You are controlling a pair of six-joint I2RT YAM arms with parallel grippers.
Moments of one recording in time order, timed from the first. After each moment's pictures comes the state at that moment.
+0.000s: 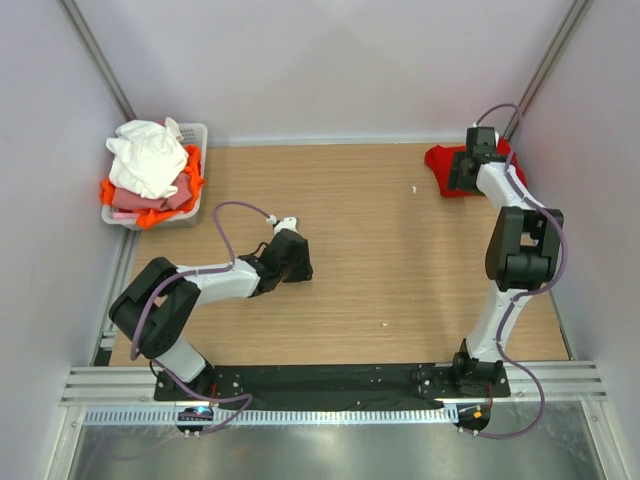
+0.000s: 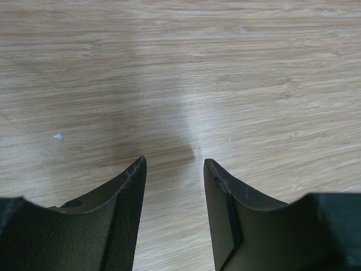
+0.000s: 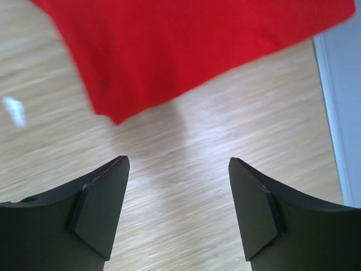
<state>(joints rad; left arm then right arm) -0.71 1.60 0.73 0.04 -0.18 -0.65 -0.08 1.95 1.58 -0.49 0.25 0.12</state>
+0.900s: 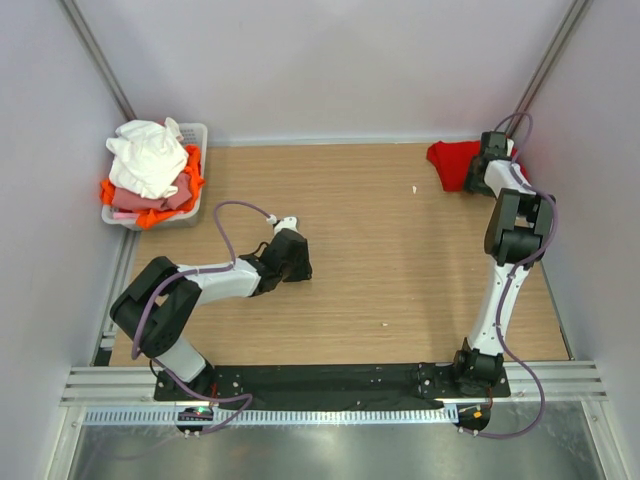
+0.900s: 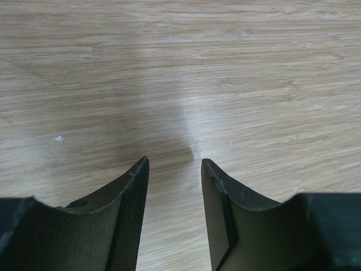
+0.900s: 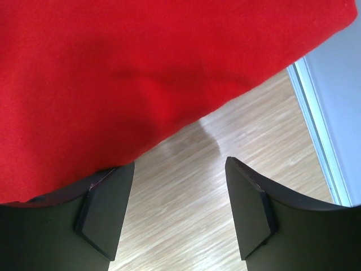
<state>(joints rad) -0.71 1.61 0.74 0.04 -0.19 -0.65 -0.20 2.30 1.82 -0.47 0.33 0.12</state>
